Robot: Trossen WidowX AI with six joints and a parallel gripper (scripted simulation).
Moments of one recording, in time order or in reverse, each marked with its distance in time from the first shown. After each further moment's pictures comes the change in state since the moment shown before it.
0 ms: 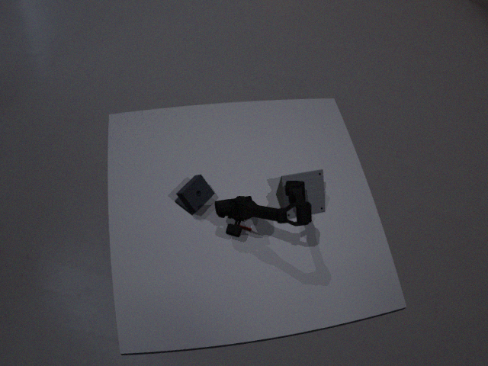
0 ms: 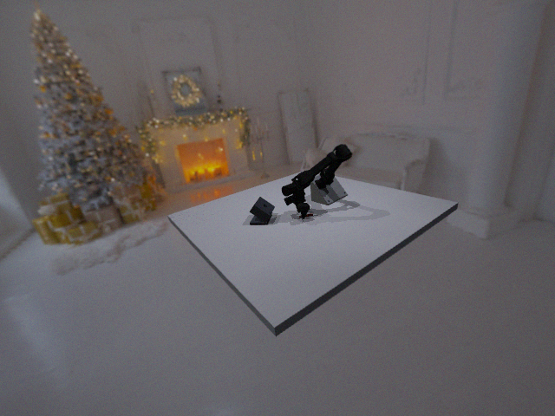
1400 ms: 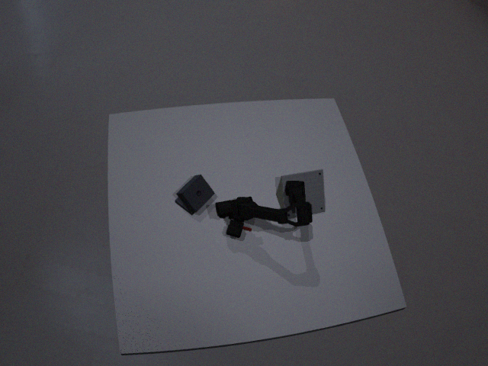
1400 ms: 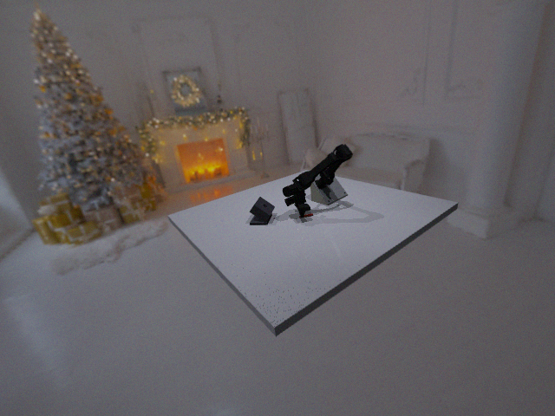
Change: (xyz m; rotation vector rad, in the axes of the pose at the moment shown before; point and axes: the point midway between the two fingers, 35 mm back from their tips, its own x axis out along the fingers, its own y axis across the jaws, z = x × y) arm 0.006 0.000 -0.002 0.001 -0.008 0.007
